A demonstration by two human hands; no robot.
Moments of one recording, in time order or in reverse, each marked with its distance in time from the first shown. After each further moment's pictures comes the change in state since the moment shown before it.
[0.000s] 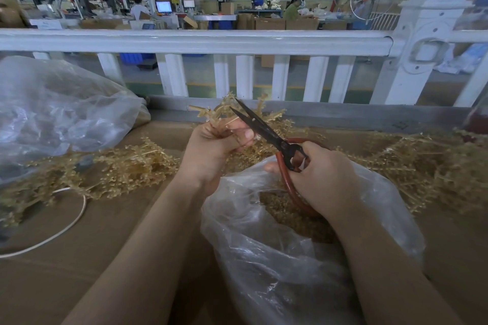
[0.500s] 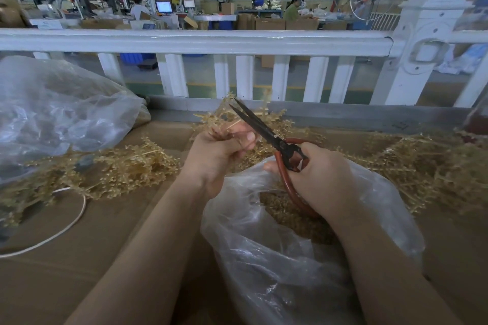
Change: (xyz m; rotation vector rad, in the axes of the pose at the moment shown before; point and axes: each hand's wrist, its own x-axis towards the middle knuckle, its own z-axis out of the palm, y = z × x) left_hand -0.002 -0.001 0.004 -0.070 0.030 -0.164; right_hand 0.000 -0.003 0.000 0.062 -0.001 0.004
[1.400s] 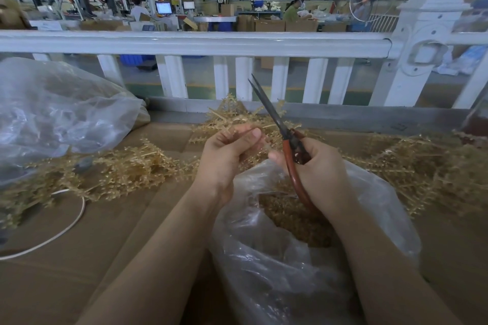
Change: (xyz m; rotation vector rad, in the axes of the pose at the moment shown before) left_hand -0.003 -0.010 0.015 -0.037 0.048 0.024; right_hand 0.000 -0.008 -0.002 0.455 -0.024 0.124
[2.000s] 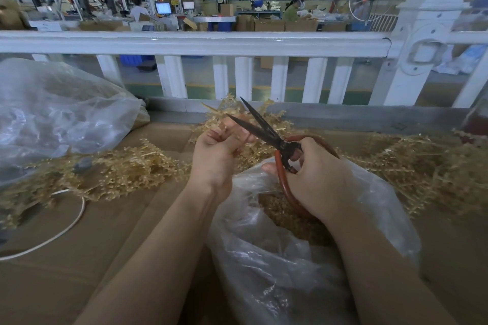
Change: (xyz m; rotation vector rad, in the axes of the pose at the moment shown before) left_hand 0.006 -0.002 -0.006 -0.050 0.000 0.163; right_hand 0.000 0.006 0.001 -0.567 -0.004 -0.035
